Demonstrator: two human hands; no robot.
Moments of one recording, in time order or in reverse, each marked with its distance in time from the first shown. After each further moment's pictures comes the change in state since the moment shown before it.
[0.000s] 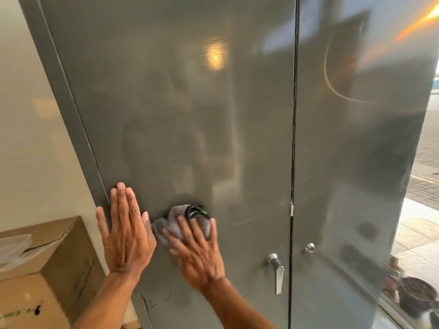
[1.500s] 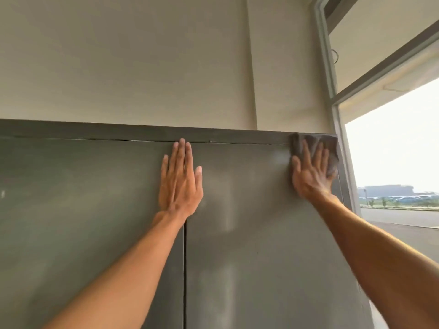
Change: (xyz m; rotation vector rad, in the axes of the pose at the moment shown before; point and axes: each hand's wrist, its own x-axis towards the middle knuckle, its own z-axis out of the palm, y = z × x) left_hand 0.525 0.370 -0.042 -0.141 0.327 0.049; right_hand 0.448 0.605 -0.372 0.192 0.207 0.599
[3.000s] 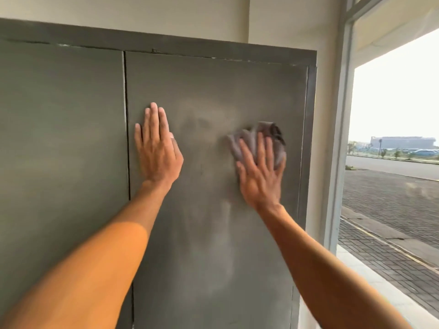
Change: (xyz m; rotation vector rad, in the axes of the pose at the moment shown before) left_hand -0.106 0.099 0.026 0.086 -0.019 -0.207; right_hand -0.143 0.116 0.066 -0.120 0.121 -0.470
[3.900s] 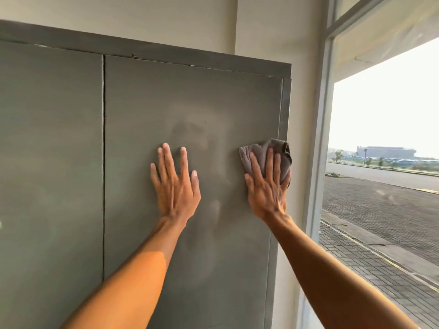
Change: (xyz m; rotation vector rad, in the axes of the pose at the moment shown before) left_hand -0.090 0.075 0.014 0.022 -0.190 -0.034; right_hand -0.012 0.076 -0.022 0.019 -0.180 0.099
